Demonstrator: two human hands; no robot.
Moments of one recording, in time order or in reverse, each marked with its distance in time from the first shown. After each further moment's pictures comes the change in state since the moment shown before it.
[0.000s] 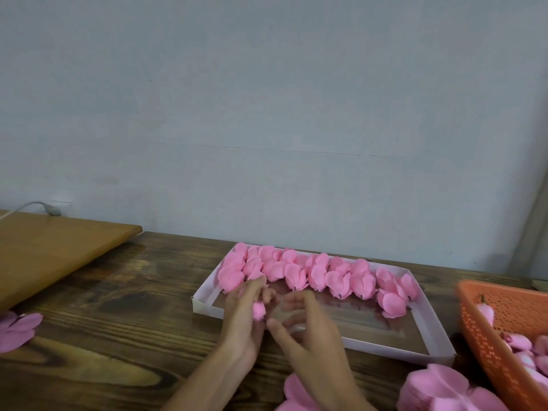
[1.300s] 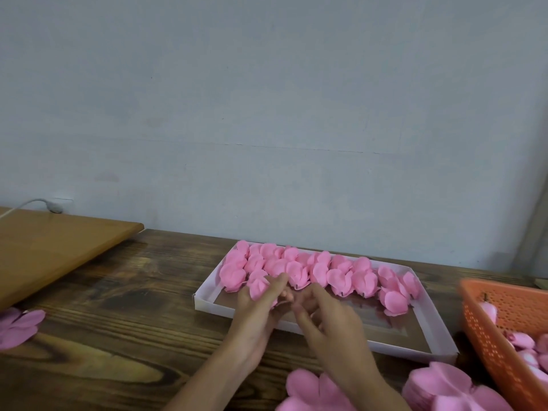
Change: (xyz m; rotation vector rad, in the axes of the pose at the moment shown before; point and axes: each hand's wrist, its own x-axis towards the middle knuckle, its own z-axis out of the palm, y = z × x) left_hand -0.010 -0.001 0.006 0.098 -0.229 0.117; right_hand 0.010 -0.006 -0.029 -0.235 -0.070 0.019
